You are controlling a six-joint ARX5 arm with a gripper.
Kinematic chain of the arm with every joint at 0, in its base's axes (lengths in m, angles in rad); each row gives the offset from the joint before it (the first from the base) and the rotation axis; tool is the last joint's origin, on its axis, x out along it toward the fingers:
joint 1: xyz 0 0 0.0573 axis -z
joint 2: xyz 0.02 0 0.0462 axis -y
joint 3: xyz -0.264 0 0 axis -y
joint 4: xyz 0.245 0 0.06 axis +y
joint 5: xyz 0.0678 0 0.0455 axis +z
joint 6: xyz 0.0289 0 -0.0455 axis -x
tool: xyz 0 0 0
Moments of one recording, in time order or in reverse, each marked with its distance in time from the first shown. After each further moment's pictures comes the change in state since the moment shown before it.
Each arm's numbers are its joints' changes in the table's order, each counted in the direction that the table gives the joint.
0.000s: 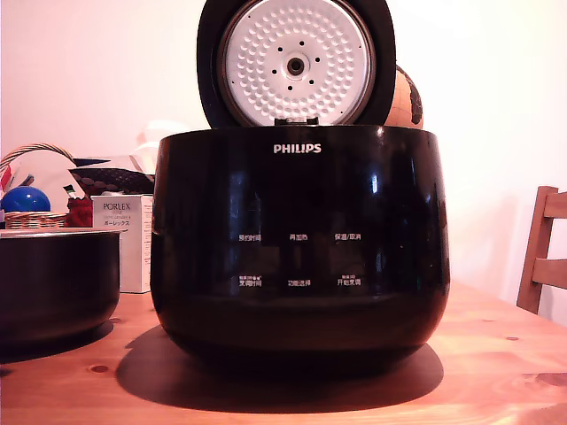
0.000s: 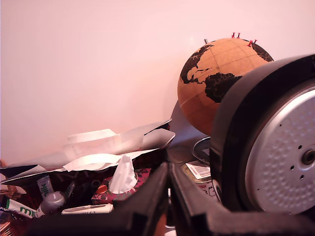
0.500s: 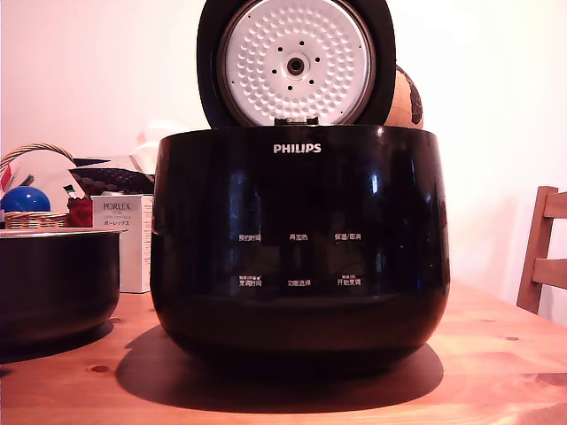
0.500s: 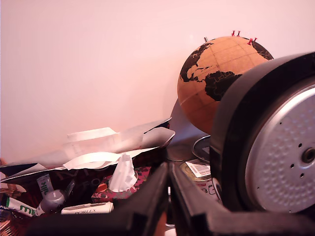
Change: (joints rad) arm -0.001 0.000 0.000 0.011 0.000 -0.008
